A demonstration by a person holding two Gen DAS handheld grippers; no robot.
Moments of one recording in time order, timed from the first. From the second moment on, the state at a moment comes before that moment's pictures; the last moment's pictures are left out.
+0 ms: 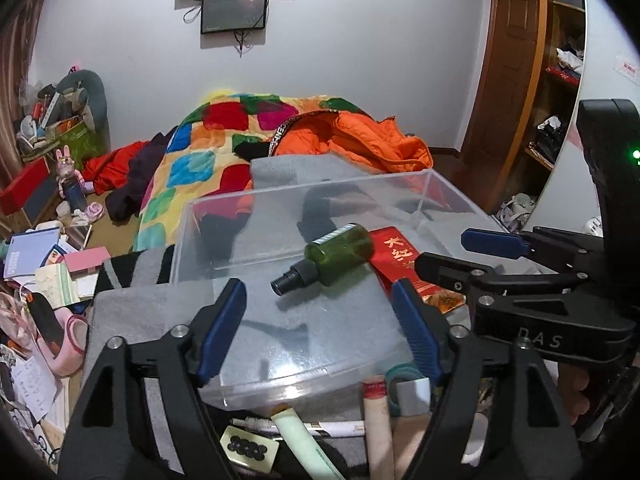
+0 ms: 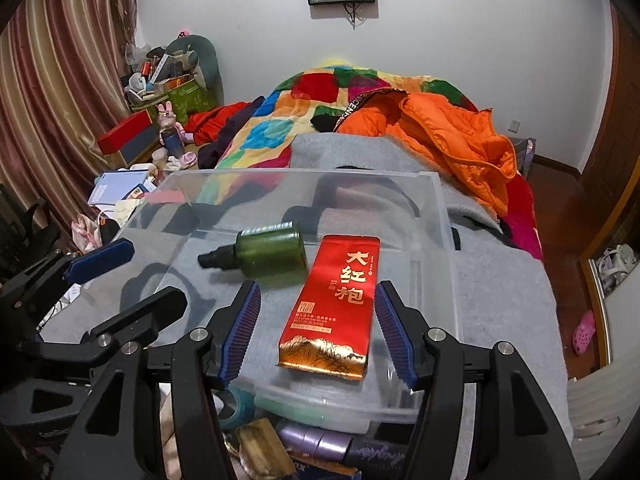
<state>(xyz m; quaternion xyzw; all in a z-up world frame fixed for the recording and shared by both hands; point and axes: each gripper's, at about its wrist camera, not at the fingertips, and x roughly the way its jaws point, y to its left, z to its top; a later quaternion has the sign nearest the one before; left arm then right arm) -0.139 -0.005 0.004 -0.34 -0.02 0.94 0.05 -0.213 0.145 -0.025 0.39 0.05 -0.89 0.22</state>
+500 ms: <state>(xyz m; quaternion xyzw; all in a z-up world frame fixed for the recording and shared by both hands) -0.089 -0.031 0.025 -0.32 -0.04 0.94 0.04 -0.149 0.165 0.007 0.33 0.05 -0.92 0.21</state>
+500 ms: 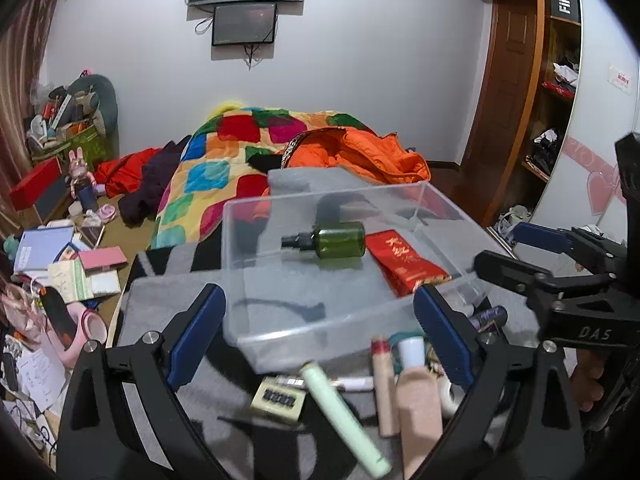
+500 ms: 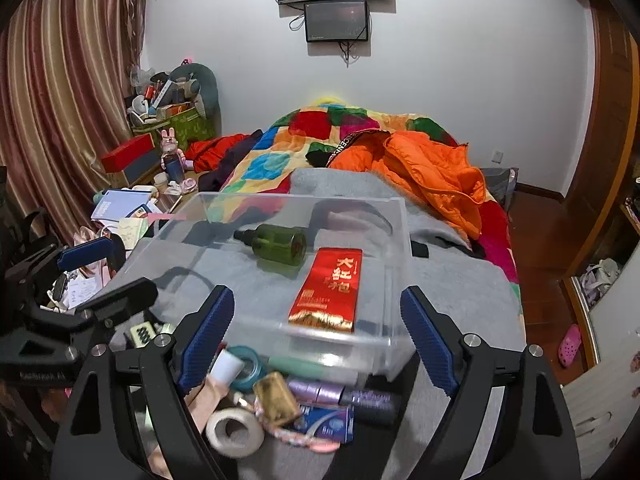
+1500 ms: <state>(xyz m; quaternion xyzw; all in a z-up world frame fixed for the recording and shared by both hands) -0.071 -0.059 -0.053 -0.40 -0.05 0.91 0.02 -0.083 0.169 -0.073 0.42 0.03 -0.87 0.25</state>
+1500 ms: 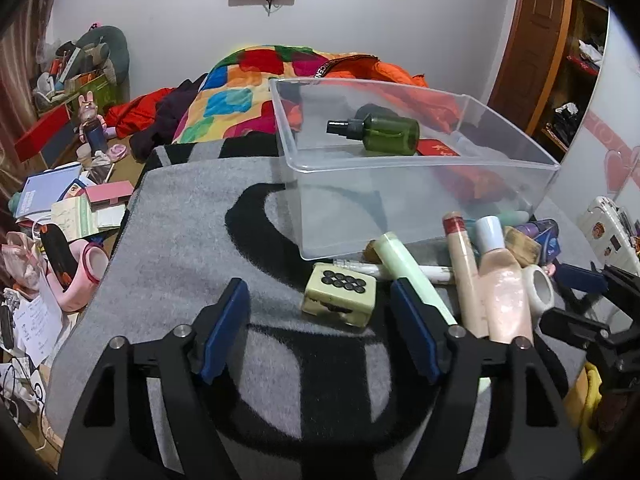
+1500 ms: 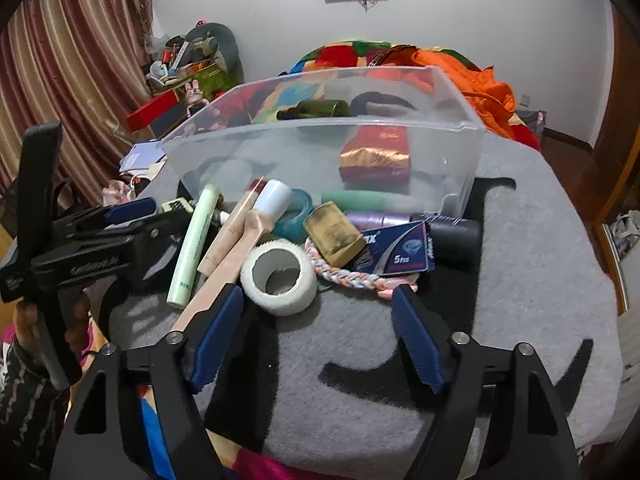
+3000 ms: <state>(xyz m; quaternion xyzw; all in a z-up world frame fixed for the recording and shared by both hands) -0.047 -0.039 0.015 -0.31 -0.06 0.95 0.05 -0.106 0.181 -0.014 0.34 0.02 -0.91 0.23</state>
